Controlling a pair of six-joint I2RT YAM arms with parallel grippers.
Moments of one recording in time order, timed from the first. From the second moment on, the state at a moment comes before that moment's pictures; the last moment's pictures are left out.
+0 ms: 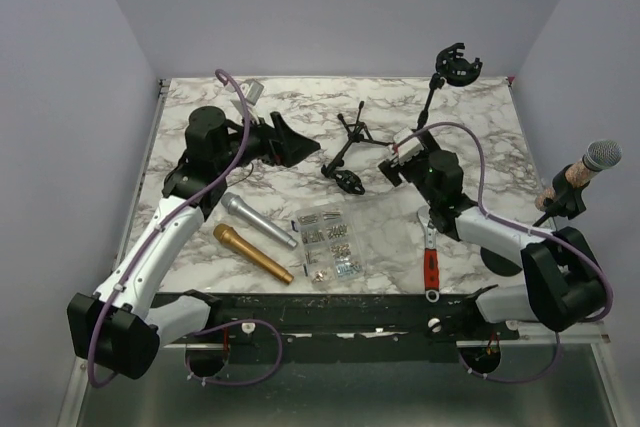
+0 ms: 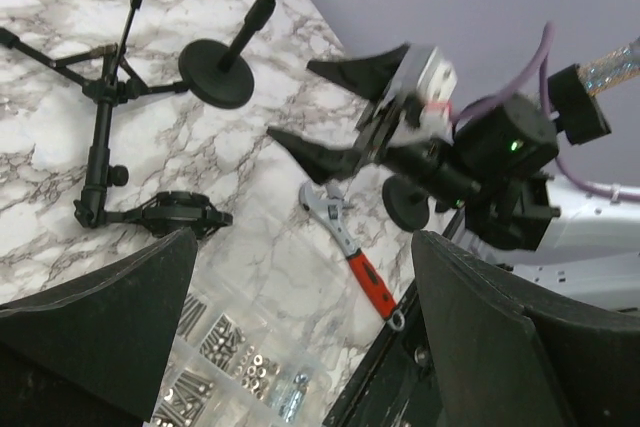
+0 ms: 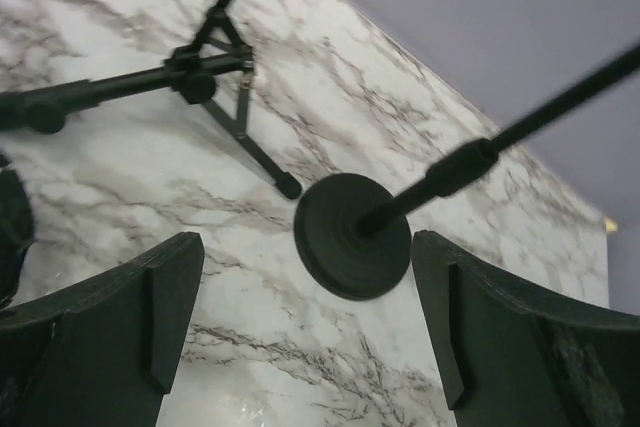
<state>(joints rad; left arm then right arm) -0.34 1.12 0.99 -0.02 0.63 -0.57 0.38 1.35 0.58 0.60 0.12 -0.44</state>
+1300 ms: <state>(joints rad) -0.27 1.05 0.99 -0.02 0.52 -0.53 0.53 2.09 1.51 -0.16 -0.28 -1.60</state>
